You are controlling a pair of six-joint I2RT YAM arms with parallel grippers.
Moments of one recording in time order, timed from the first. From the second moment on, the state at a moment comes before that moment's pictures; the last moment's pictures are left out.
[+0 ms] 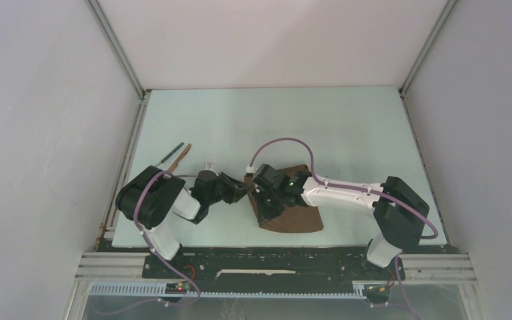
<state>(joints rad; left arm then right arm) -0.45 1.73 0.29 0.91 0.29 -1.43 1.04 1.64 1.09 -0.51 -0.17 0.57</state>
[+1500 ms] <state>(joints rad) -0.50 1.38 0.89 -0.56 -0.13 -0.94 0.89 1.86 0.69 0.68 -0.86 0.98</state>
